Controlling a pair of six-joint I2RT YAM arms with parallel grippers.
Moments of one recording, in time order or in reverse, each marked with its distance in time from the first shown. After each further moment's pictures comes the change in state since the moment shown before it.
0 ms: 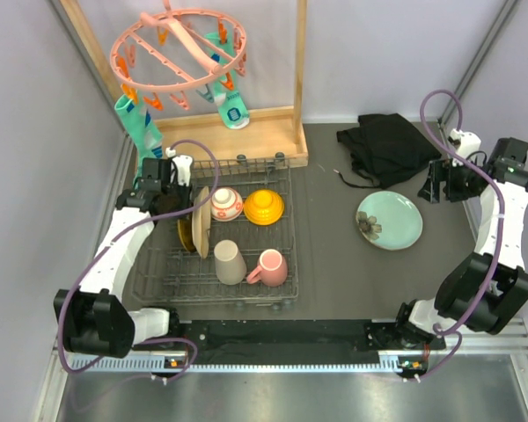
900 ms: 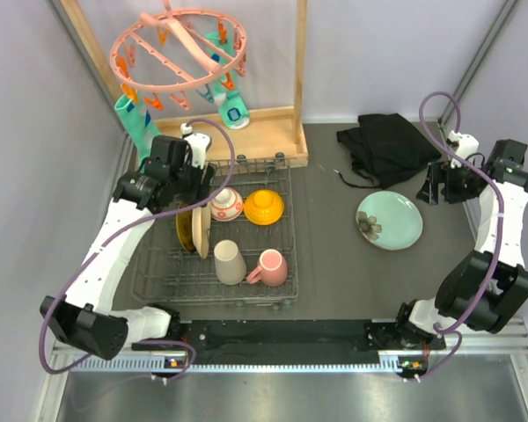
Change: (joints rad) left arm -0.211 0.004 0.334 -0.215 -0.095 -0.029; right arm 0.000 0.009 -0.012 0.001 -0.010 -0.006
